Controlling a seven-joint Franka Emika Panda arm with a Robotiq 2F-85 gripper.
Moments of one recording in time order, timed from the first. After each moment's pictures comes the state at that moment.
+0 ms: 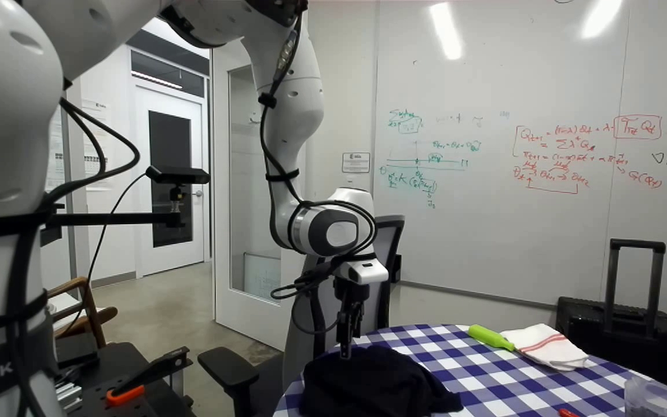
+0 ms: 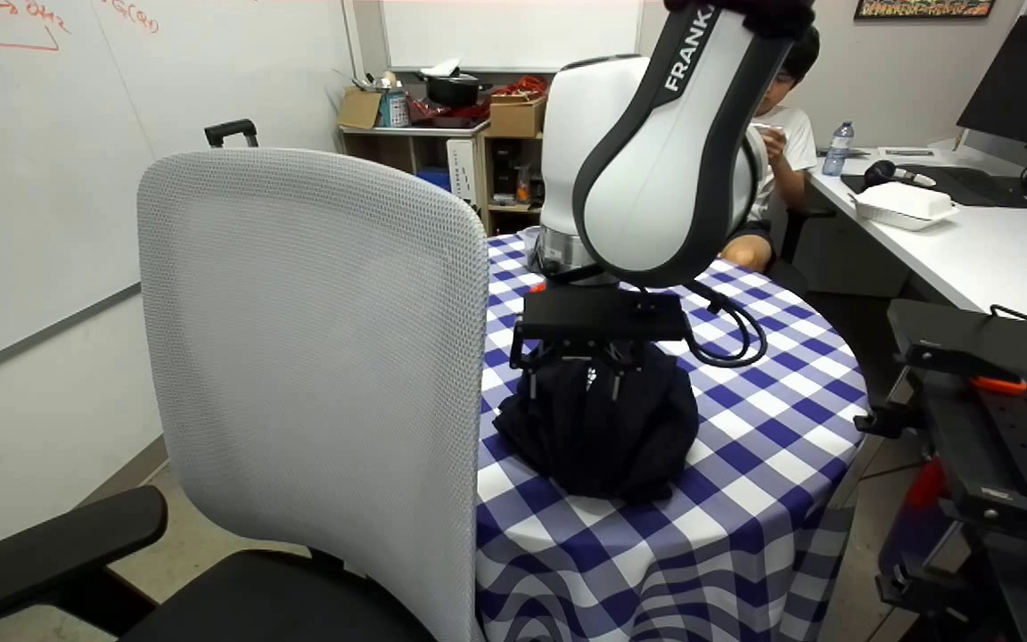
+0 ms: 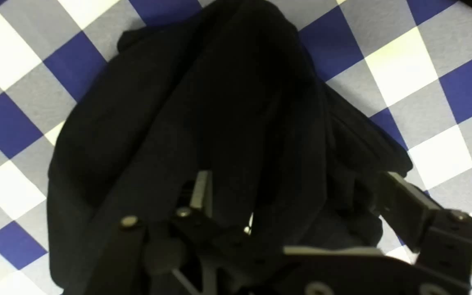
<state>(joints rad) 0.17 0.68 -0.12 -2.19 0.22 2.89 1.02</state>
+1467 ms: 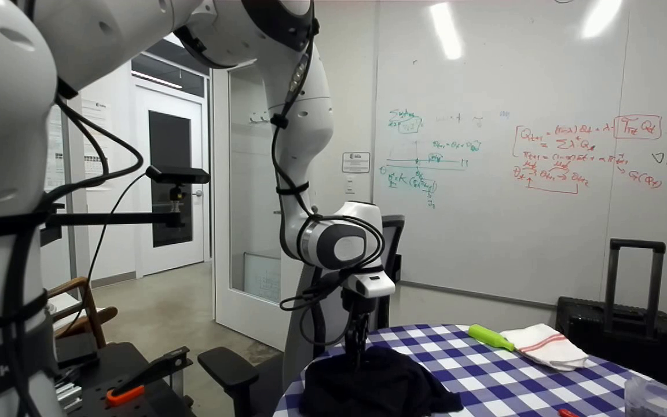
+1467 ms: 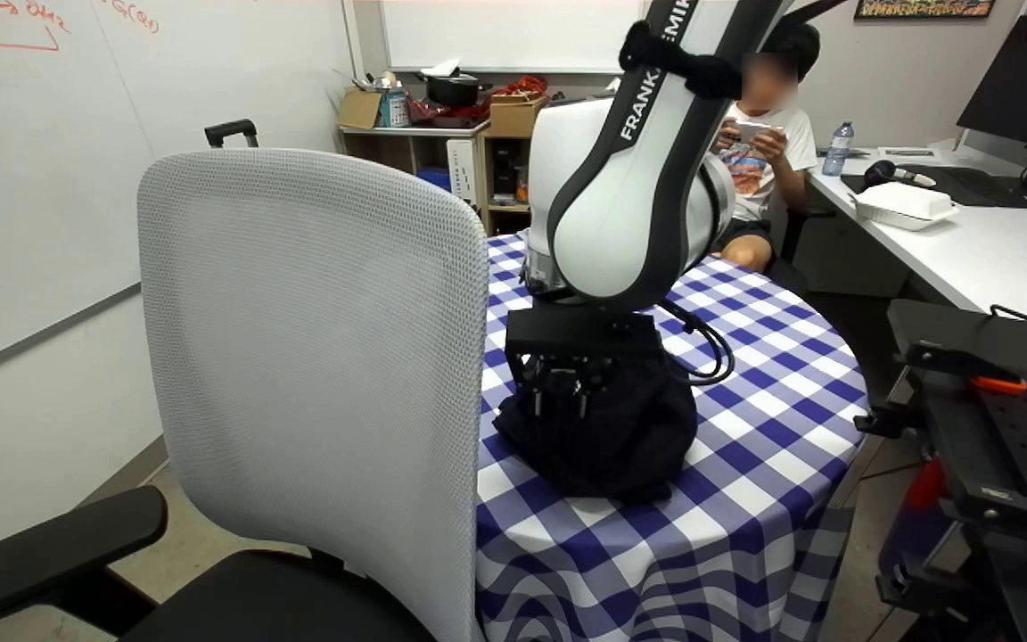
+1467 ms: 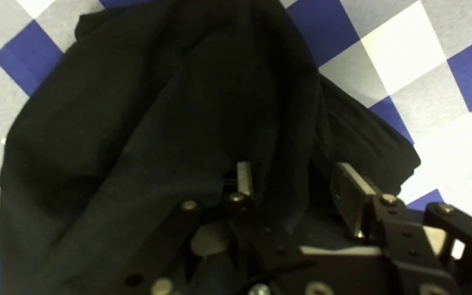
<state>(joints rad) 0.13 0.78 -0.10 -2.10 0.24 2.89 1.01</state>
